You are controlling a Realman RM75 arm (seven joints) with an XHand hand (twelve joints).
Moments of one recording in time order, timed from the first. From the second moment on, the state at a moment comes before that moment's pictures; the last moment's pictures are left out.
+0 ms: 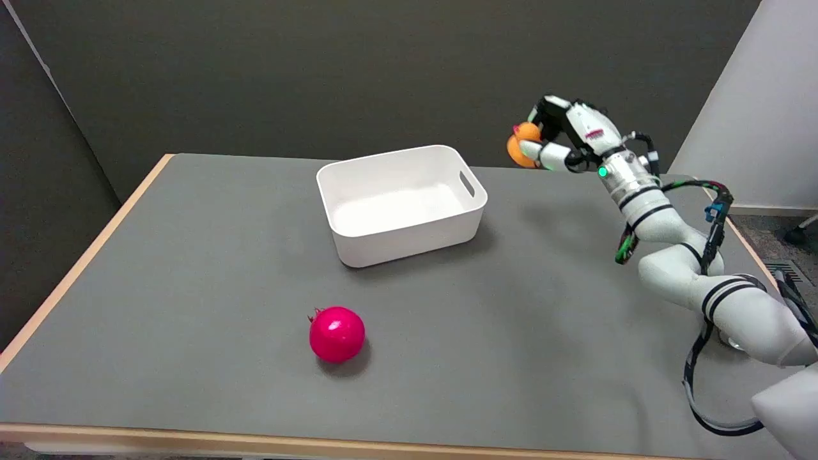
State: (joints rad) arm 0.44 -0.92 -1.82 0.81 0.36 0.58 0.78
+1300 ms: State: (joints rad) arm 0.66 -1.23 -2.13 0.76 0.41 0.42 0.66
